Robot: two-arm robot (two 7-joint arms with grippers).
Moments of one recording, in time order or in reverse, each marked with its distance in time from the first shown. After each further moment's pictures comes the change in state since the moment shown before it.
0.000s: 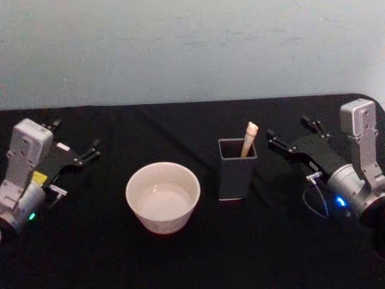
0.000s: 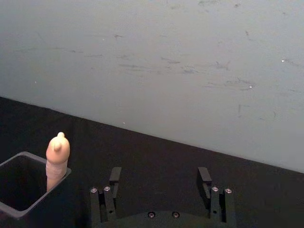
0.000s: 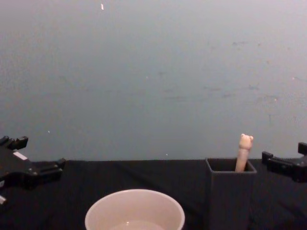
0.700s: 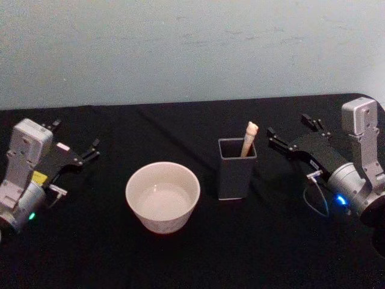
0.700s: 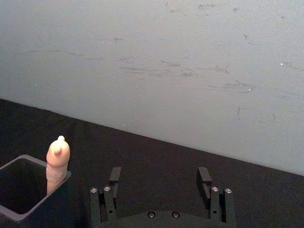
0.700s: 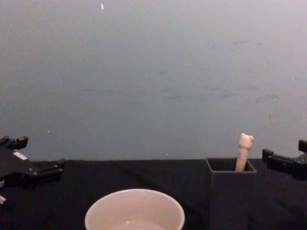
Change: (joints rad) left arm 0.000 0.000 0.000 0.000 0.000 0.000 0.000; right arm 0.000 0.003 0.000 -0.005 0.004 -0.004 -0.001
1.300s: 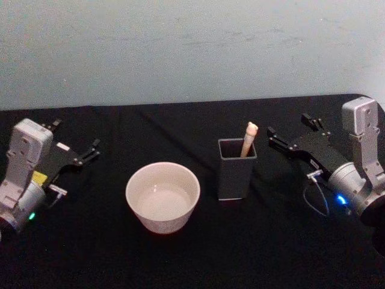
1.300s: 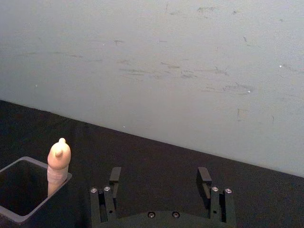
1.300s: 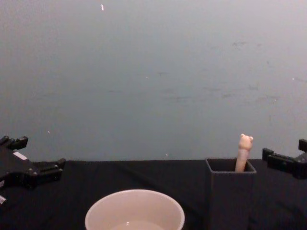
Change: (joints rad) left arm 0.000 0.000 0.000 0.000 0.000 0.000 0.000; right arm 0.000 0.001 0.000 -0.002 0.002 -0.002 0.000
